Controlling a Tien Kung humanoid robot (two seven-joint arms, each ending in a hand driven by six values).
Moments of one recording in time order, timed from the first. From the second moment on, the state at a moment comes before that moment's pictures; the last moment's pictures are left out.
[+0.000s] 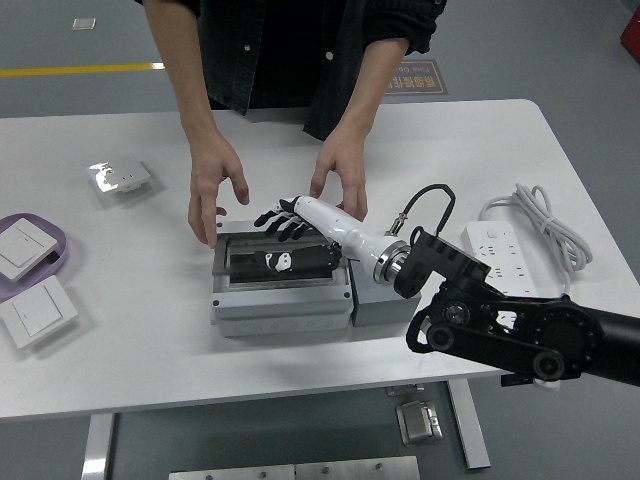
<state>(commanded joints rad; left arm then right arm) -0.05 0.26 -0.05 -0.26 0.76 0.06 0.25 0.80 -0.37 0.29 1.54 -1.22 -0.34 -0.23</state>
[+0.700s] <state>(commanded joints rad) -0.10 0.32 0.00 -0.26 0.77 0.05 0.25 0.40 -0.59 0.86 1.78 -1.26 -0.46 -0.06</state>
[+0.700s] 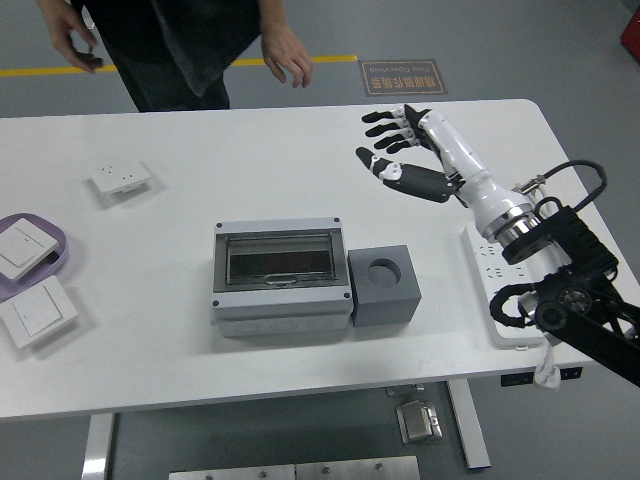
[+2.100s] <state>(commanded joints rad) -0.03 0.28 -0.05 -0.25 0.78 0.01 0.29 0.29 -0.49 1.37 1.59 -1.11 -0.49 0.10</state>
